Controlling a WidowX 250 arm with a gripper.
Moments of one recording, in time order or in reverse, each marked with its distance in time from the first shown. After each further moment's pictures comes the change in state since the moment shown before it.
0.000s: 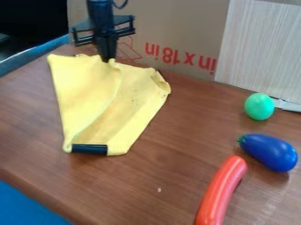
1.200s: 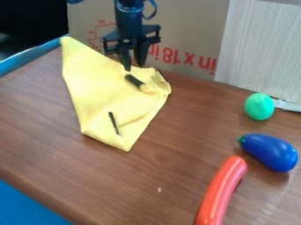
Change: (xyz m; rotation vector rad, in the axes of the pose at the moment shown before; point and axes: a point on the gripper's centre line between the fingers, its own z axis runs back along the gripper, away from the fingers) arm -0.016 -0.038 -0.016 0.004 -0.004 0.012
